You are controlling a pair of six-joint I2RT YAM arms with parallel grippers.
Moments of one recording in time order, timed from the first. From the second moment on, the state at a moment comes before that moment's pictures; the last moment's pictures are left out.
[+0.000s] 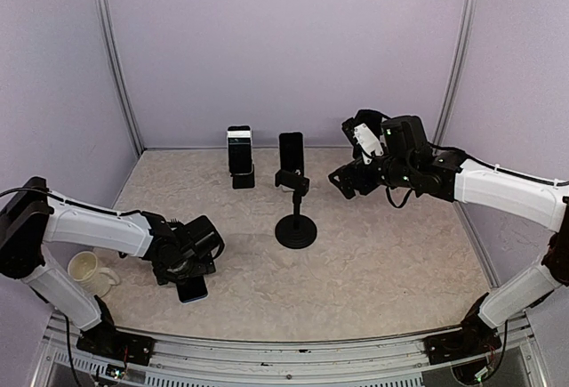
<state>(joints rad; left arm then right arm) -0.88 1.52 0.73 -0.60 -0.47 -1.19 0.67 1.42 1.11 -0.19 0.05 -0.05</state>
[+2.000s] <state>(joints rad) -0.92 1.43 0.62 -0.28 -0.53 -0.94 0.70 1.38 1.21 -0.25 -0.12 0.01</state>
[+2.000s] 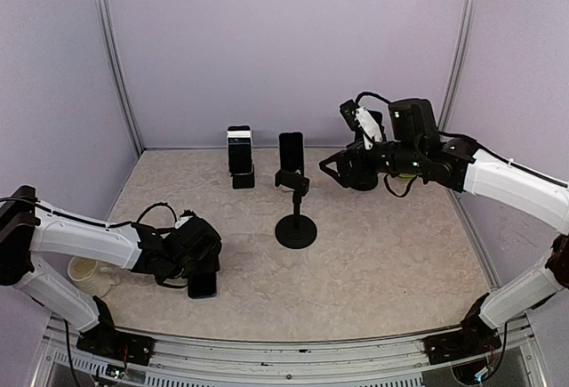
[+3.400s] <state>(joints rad) -1.18 1.24 0.62 0.17 -0.87 -0.46 0.91 1.57 1.48 -0.28 -0.28 0.15</state>
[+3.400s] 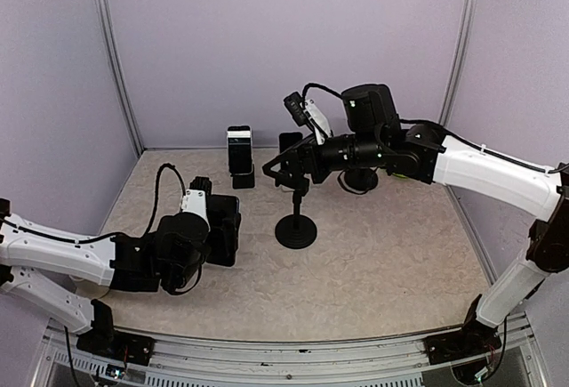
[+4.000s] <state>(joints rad) -1.26 1.31 0.66 0.47 -0.92 -0.19 0.93 1.68 1.51 -0.15 -0.31 0.21</state>
